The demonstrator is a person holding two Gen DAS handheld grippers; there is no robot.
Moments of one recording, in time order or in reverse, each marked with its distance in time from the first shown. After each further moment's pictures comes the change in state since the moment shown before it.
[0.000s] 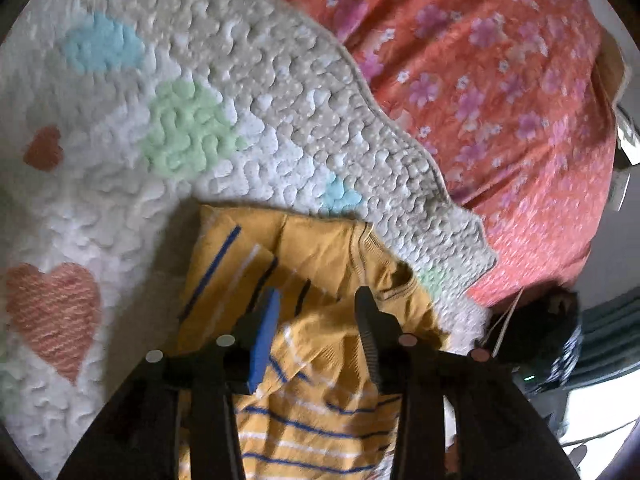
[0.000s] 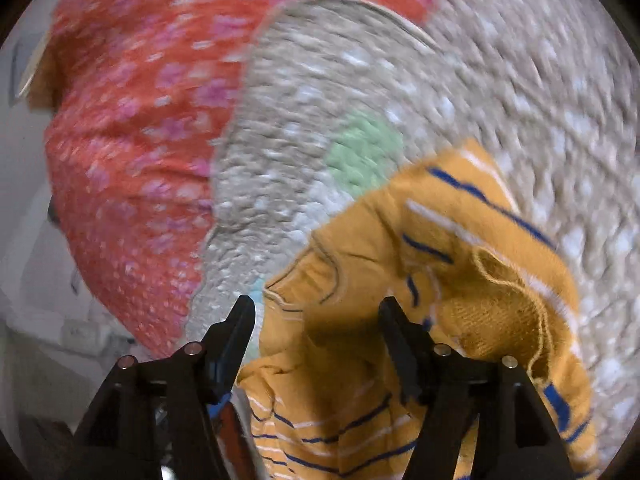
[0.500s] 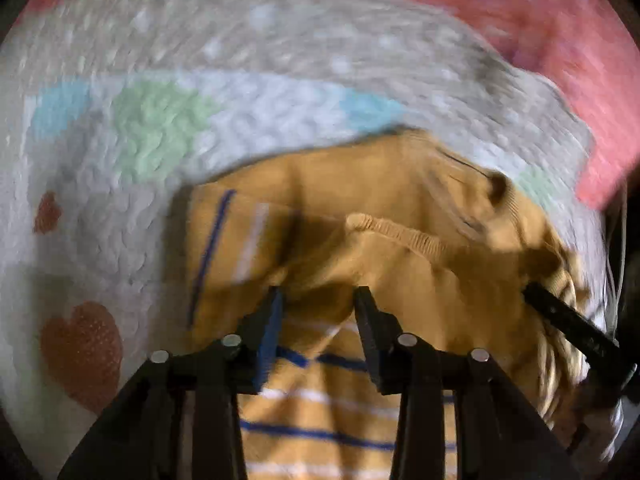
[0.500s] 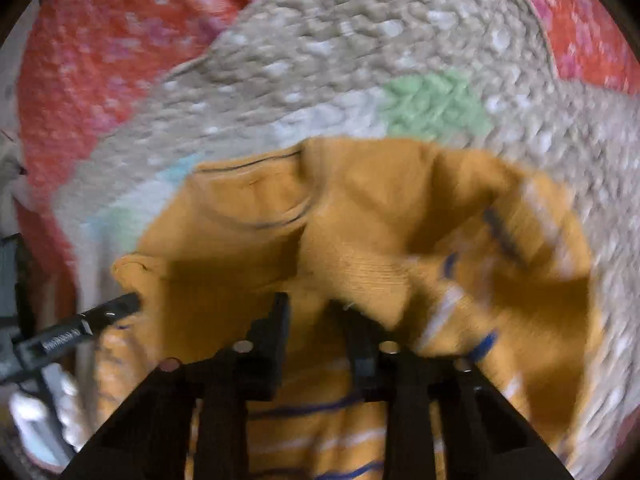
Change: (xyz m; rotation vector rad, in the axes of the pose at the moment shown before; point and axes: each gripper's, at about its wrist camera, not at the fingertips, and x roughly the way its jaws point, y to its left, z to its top) left arm 0.085 -0.016 -0.024 0.306 0.061 0.368; right arm 0.083 0.032 -0.036 -0.566 0.168 -0.429
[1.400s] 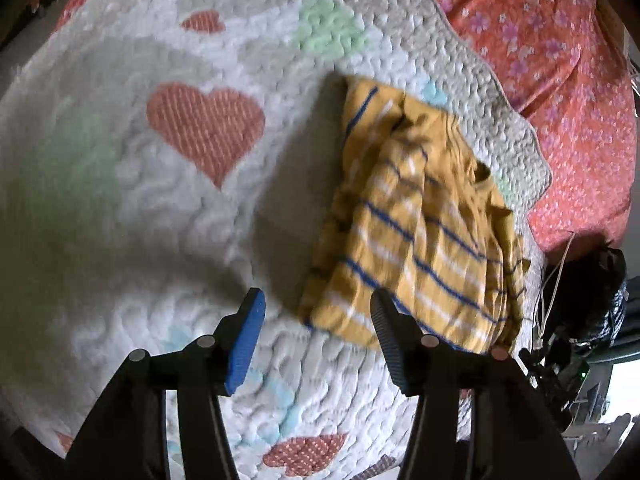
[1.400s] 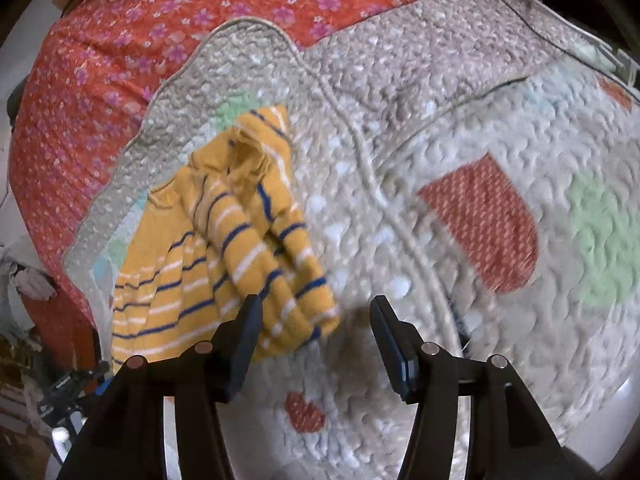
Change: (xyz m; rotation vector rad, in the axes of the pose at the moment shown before) left arm -0.080 0.114 -0.144 -0.291 0.028 -0.216; right arm -0.143 -0.113 -0.158 0.352 -0.096 0.005
